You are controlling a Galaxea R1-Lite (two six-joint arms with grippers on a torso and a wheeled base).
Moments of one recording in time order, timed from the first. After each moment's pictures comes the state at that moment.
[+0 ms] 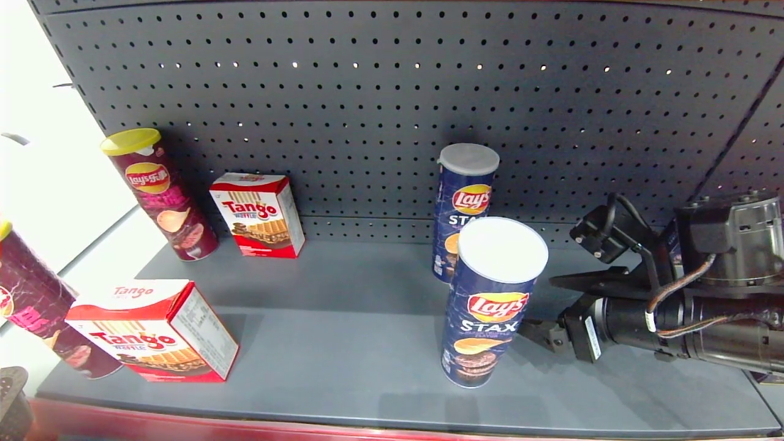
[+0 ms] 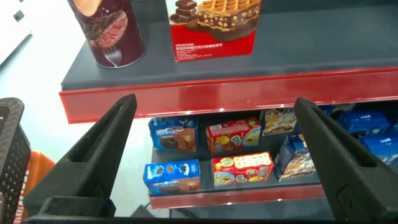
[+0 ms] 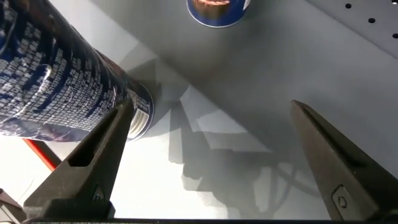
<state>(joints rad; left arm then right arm) 0.00 0.00 0.00 0.01 -0.10 0.04 0.58 1.48 -0.79 -0.24 0.05 -0.12</state>
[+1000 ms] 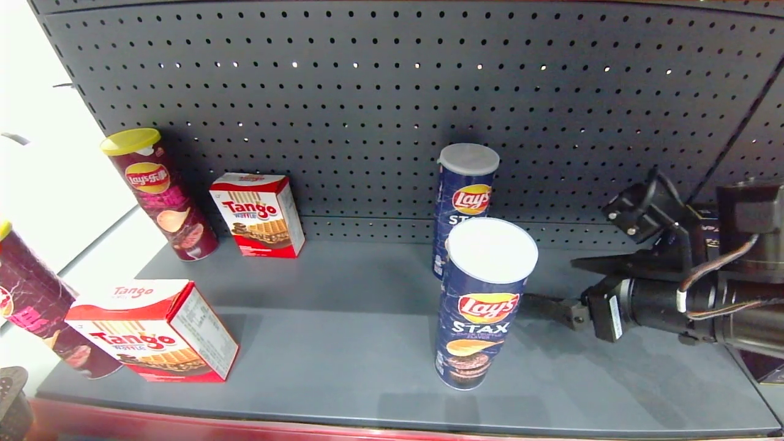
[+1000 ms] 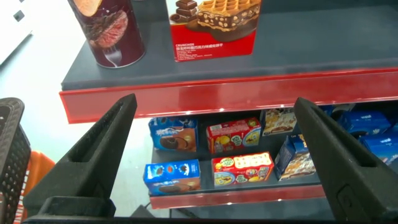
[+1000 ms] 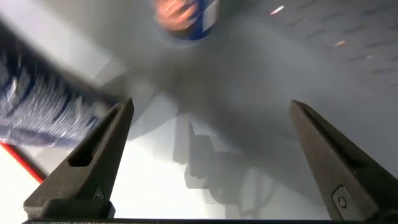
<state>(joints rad) 0.00 0.00 0.00 0.01 -0.10 0.04 0.51 1.42 -0.79 -0.25 0.04 -0.12</state>
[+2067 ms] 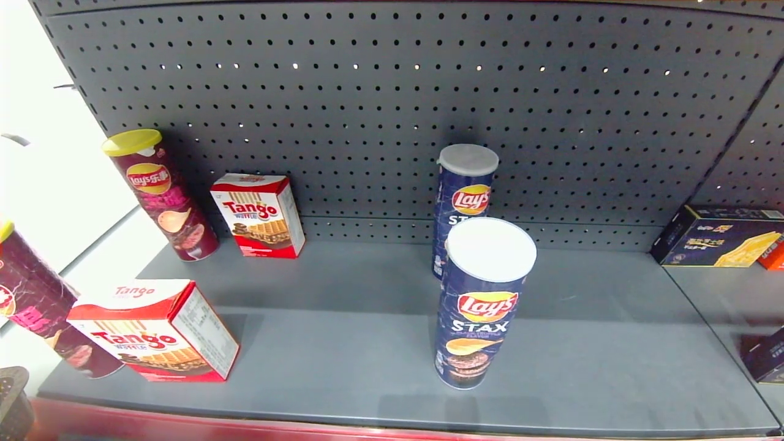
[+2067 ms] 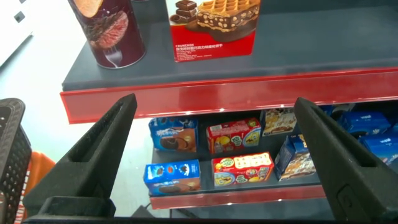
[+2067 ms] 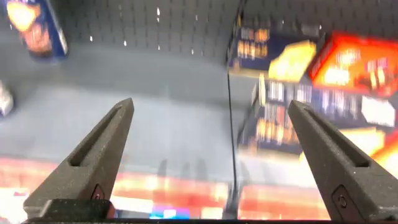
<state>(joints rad) 0.00 0.00 0.00 0.01 -0.10 0.05 0.08 0.30 -0.22 -0.15 -0.08 -0.12</state>
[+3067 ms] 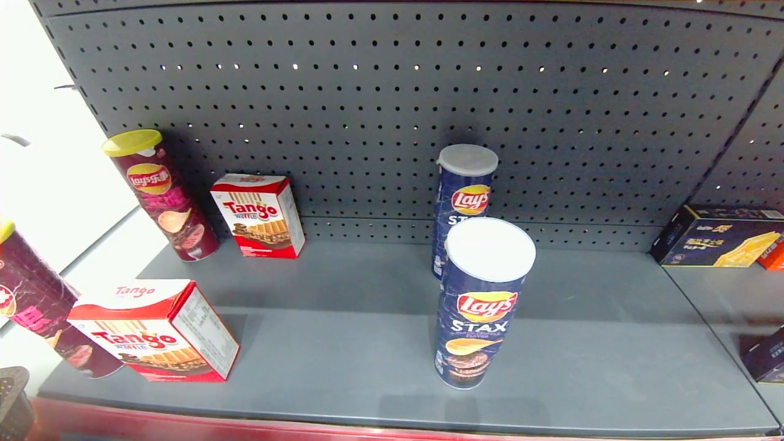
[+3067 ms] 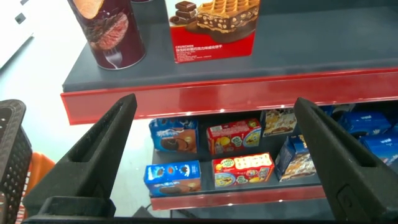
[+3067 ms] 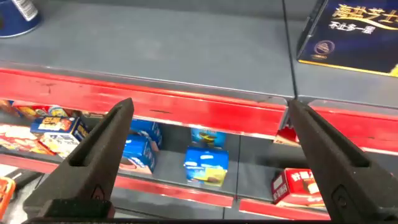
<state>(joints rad) 0.00 0.00 0.00 0.01 -0.10 0.05 0.10 0.09 0.00 0.00 0.02 -0.01</state>
